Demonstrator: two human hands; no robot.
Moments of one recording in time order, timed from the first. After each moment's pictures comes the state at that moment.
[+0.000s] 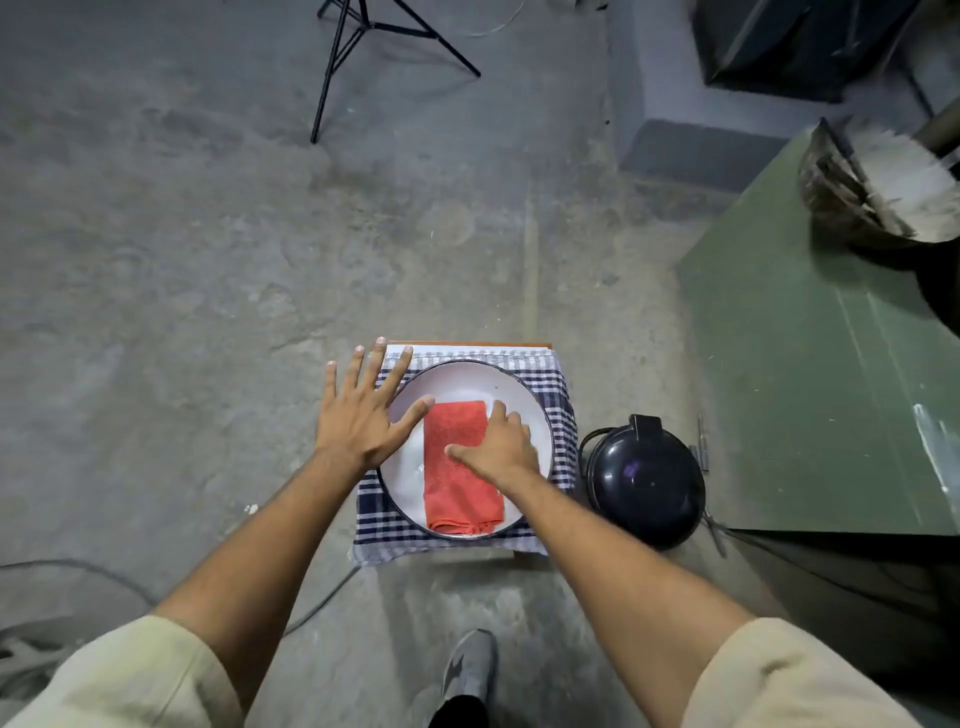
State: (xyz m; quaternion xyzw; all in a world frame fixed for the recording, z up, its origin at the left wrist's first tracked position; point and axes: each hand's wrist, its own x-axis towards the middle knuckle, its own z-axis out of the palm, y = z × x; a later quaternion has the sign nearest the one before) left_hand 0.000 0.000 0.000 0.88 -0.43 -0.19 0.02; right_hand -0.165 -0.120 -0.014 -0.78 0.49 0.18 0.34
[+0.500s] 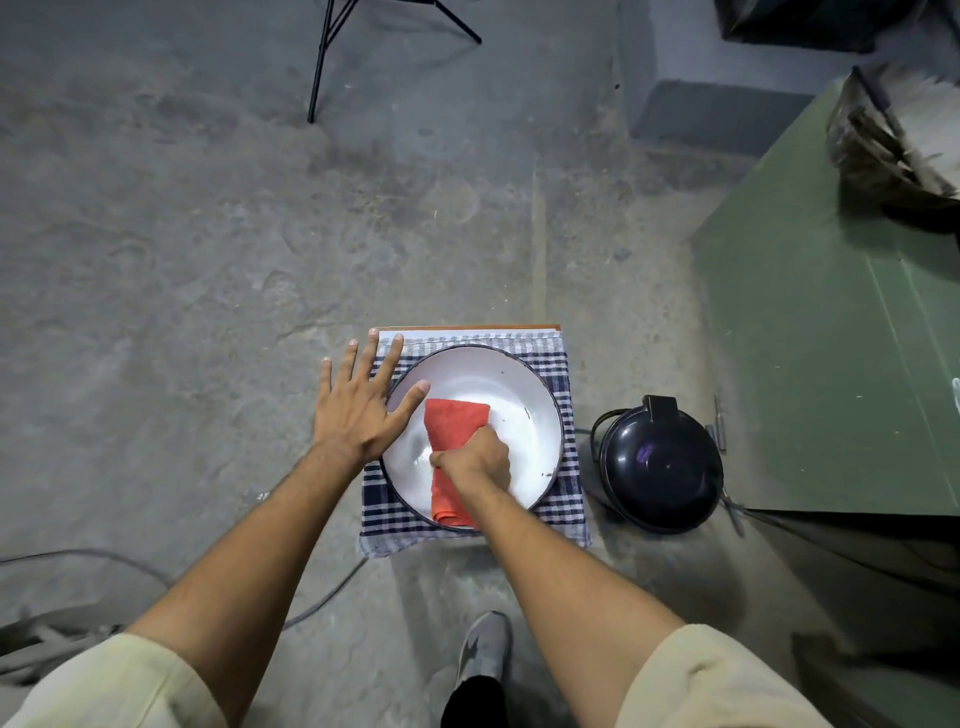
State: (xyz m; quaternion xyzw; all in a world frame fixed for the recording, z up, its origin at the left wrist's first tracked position) left_hand 0.001 0.000 -0.009 0.89 -0.40 -0.20 0.03; right_hand -0.145 -0.074 -0.051 -0.61 0.65 0.13 0.44
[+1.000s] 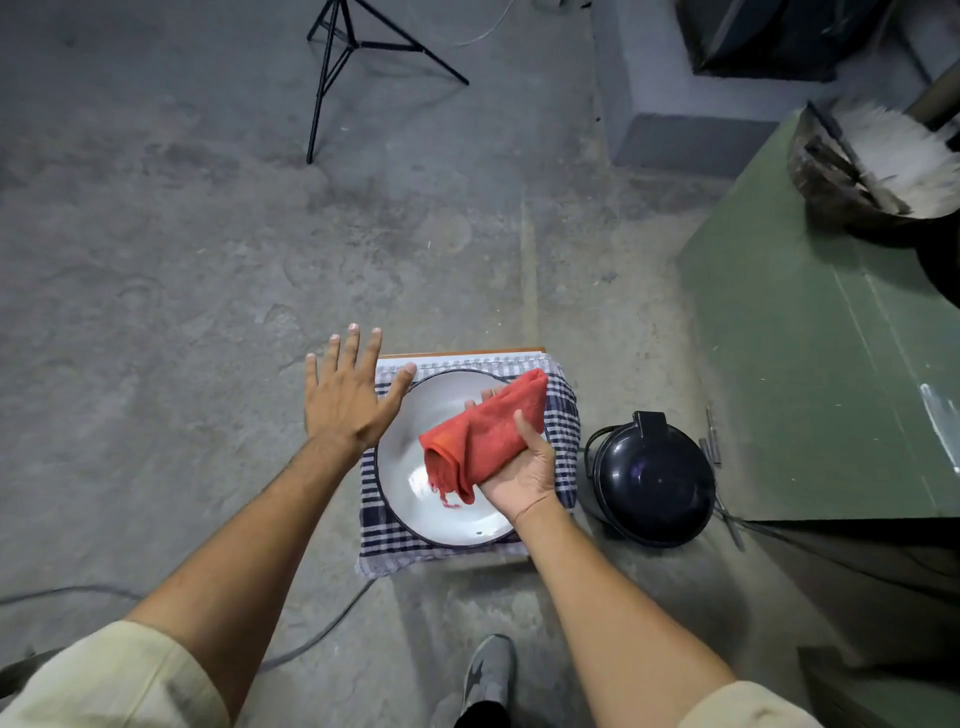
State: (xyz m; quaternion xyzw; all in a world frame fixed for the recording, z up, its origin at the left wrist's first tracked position) left_hand 0.010 -0.026 0.046 0.92 -0.36 -0.16 0.05; right_hand -0.191 -0.118 -0.013 -0.02 0.32 -0.25 0.91
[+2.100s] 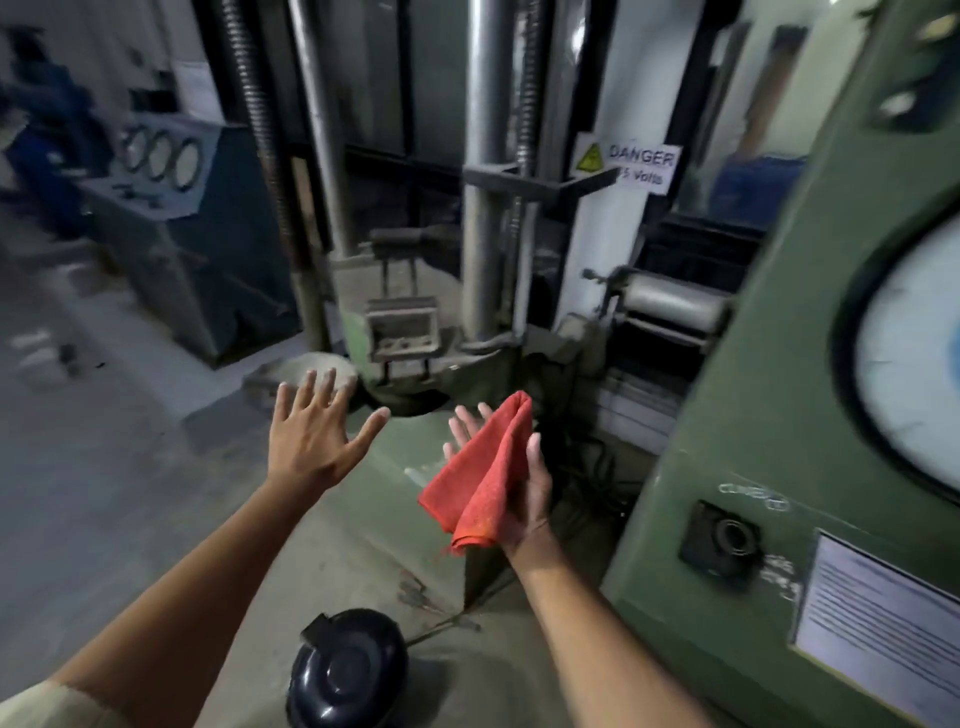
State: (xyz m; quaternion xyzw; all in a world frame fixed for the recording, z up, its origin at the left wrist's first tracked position) left_hand -0.487 -0.294 0.391 0.63 -0.77 0.02 0.14; right_hand -0.725 -0.232 0.303 -0.20 0.12 -0.68 0.70
